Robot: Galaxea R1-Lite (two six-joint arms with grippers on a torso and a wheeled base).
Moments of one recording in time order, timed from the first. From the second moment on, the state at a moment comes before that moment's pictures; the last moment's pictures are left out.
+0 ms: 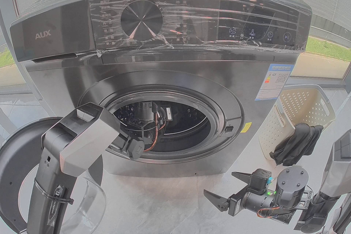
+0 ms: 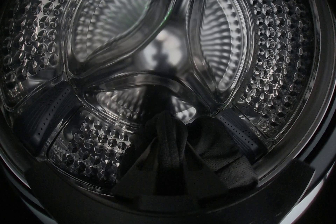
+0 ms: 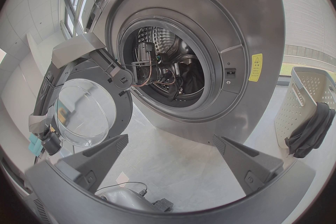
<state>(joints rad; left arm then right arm) -0.48 2.55 -1.51 -0.92 0.27 -0.19 0.86 1.98 -0.11 -1.55 -0.18 0.25</state>
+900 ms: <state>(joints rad) -0.52 2.49 -1.31 -0.77 0.26 -0.19 0.87 1.98 -0.10 -1.55 -0.18 0.25</state>
